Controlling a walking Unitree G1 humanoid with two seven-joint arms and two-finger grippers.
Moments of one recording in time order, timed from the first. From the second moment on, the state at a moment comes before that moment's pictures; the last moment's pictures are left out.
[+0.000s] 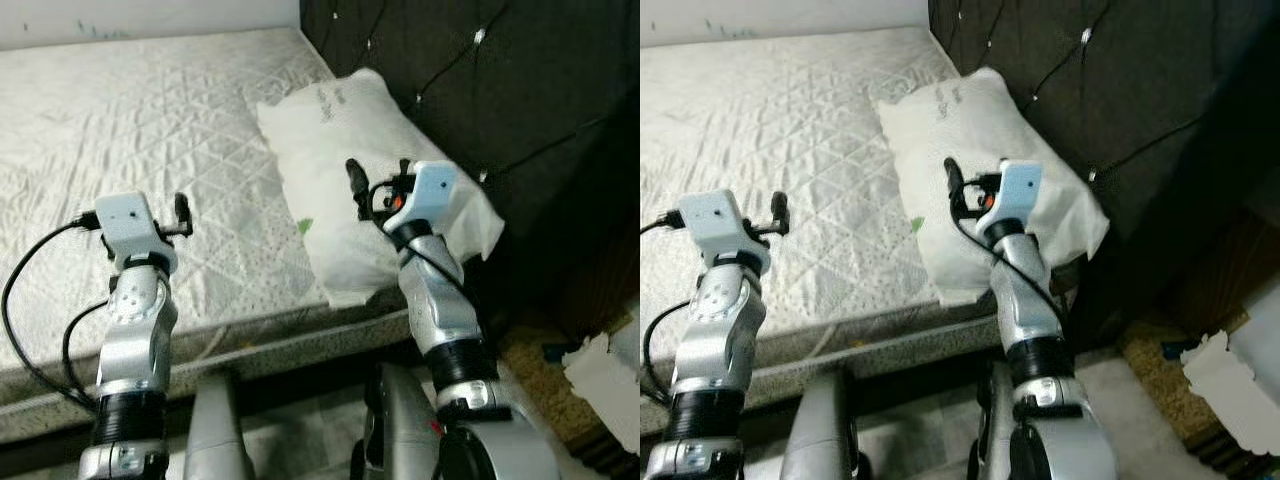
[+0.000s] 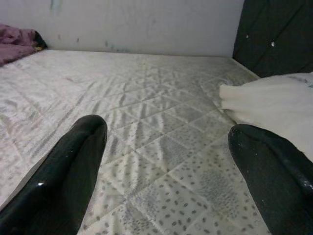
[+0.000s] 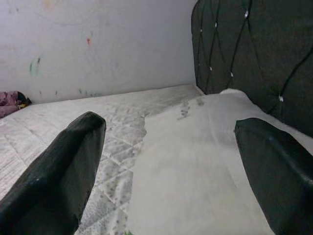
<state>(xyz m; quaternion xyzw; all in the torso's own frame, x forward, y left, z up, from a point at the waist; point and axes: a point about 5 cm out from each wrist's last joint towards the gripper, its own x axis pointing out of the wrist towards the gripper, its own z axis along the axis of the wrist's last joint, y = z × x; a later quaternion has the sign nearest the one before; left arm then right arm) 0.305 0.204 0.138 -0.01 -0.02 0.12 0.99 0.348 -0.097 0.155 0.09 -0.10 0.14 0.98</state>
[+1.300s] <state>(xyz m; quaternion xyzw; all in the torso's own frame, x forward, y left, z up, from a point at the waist) 0.277 0.180 0.127 -0.03 0.01 0.07 1.00 0.325 -0.100 0.148 0.08 -0.06 0.15 0.98</state>
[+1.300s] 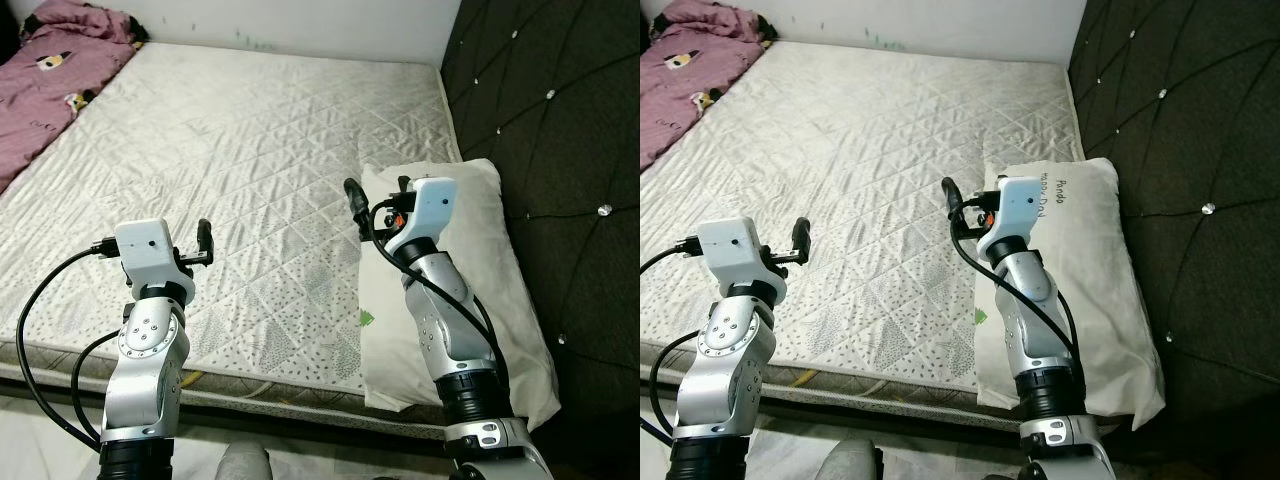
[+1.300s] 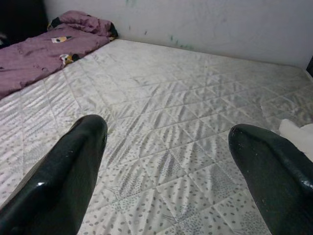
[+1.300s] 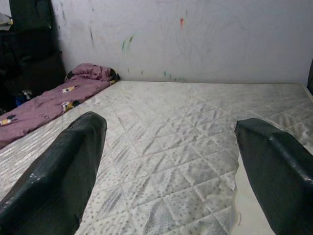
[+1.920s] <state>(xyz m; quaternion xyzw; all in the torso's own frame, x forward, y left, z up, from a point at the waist) 0.274 0.181 0.127 -0.04 0.02 0.06 1.00 0.324 -0.109 0.141 0.06 -0.04 0.12 0.99</state>
